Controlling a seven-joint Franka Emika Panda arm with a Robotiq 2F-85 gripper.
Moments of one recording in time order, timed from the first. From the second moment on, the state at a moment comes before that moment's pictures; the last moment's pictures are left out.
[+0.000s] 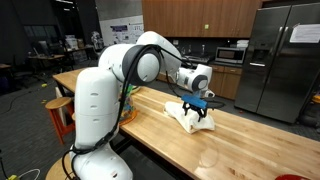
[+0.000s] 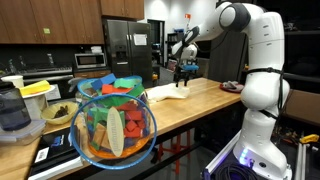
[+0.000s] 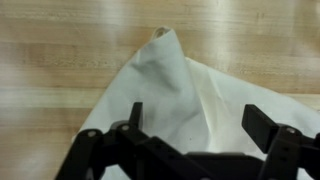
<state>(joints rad) -0.16 0.22 -0.12 -1.96 0.11 2.07 -0.21</state>
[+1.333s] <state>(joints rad) -0.16 0.27 -0.13 -2.00 0.00 2.40 -0.04</state>
